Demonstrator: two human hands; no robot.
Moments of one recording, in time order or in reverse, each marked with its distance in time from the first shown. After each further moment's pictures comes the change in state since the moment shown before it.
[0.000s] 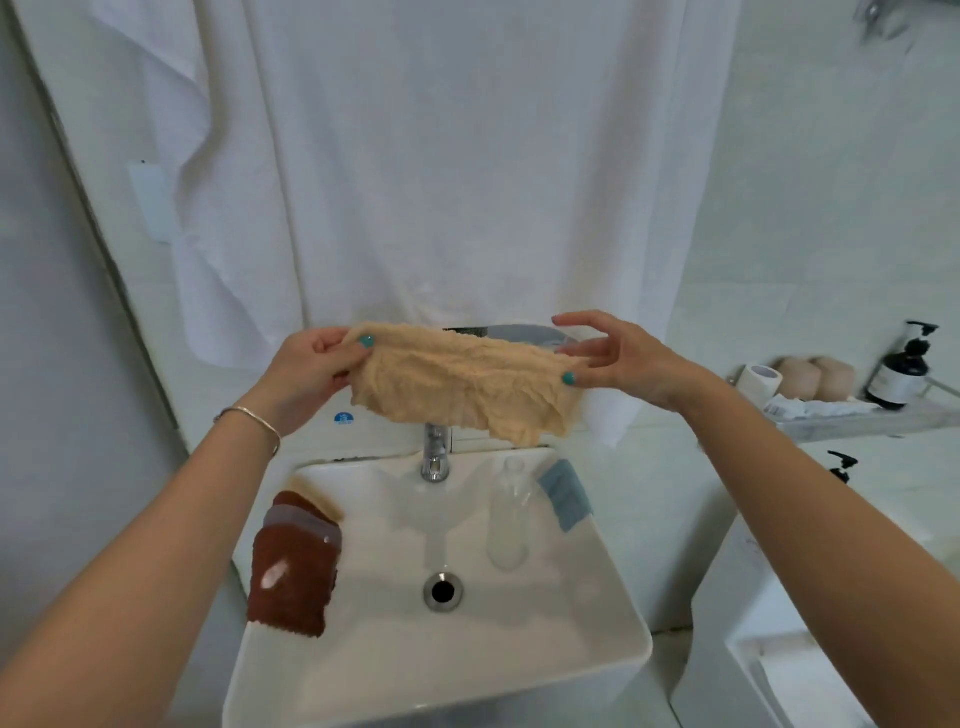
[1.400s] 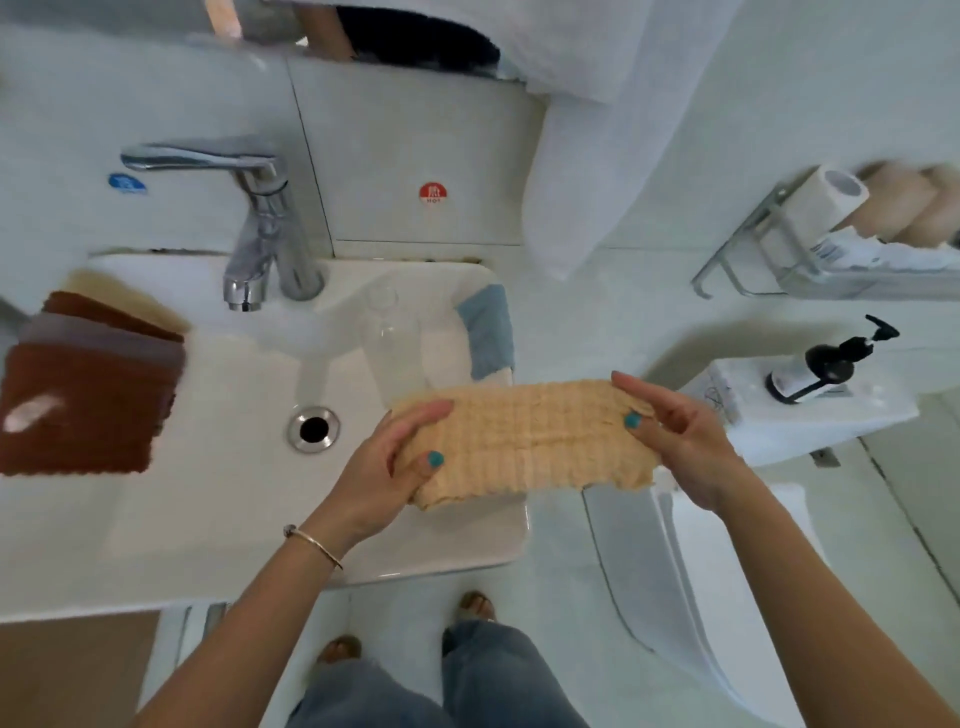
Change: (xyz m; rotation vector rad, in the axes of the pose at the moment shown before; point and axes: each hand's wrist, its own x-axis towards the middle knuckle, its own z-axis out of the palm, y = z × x) left_hand -0.090 -0.262 0.212 0.197 -0.167 -0.267; right_hand -0.099 0.299 -0.006 0.585 0.064 0.392
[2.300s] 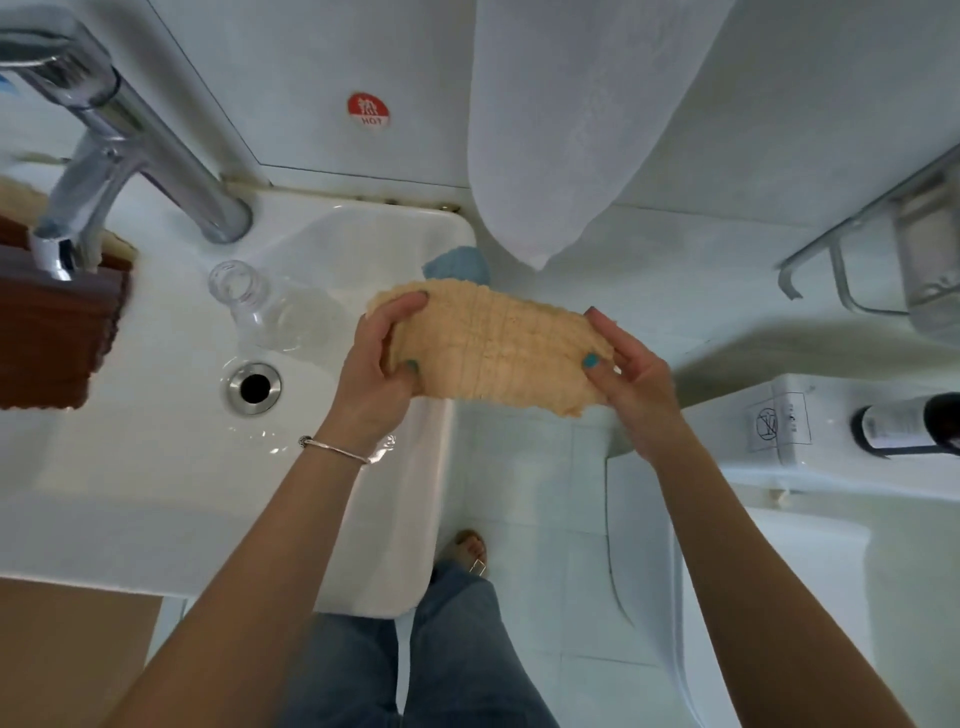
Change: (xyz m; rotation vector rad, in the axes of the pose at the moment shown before) left_hand 0.124 0.001 0.070 -0.033 0.471 -0.235; right_hand 0.153 0.065 -0.042 0.115 -0.096 0.086
